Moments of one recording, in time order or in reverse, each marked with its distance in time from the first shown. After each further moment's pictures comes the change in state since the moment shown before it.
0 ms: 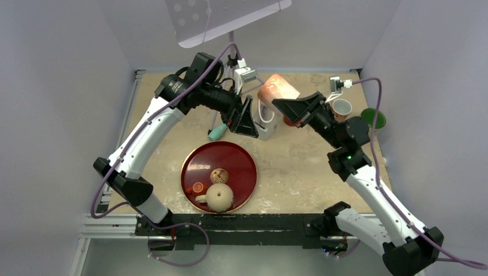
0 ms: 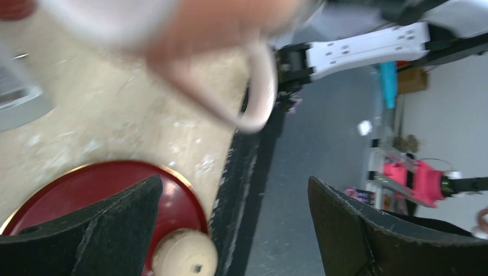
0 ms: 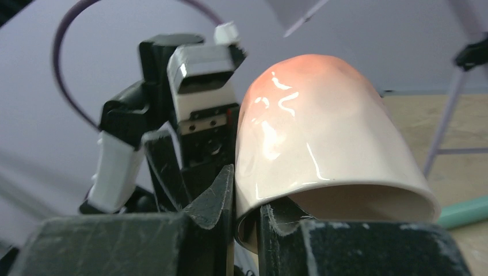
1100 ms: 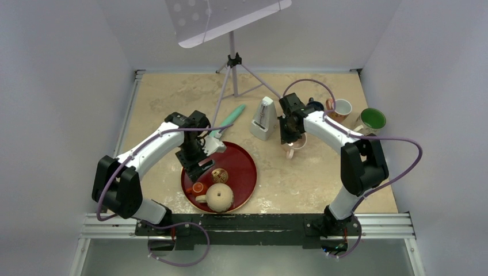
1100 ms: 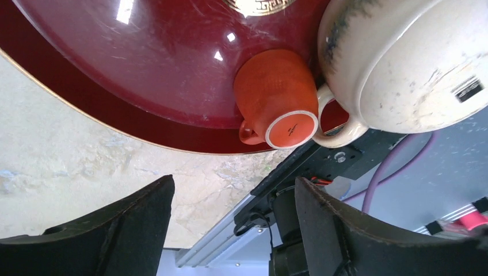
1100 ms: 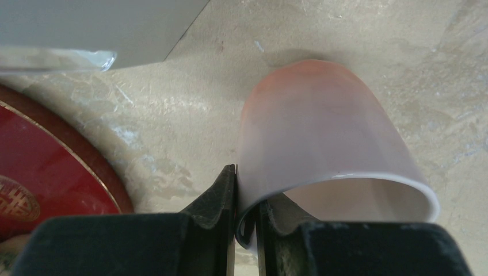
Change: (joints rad) left arm 0.148 -0.127 -0.796 -0.212 -0.714 0.548; right arm -0.007 0.774 0.399 -1.250 0.499 -0.637
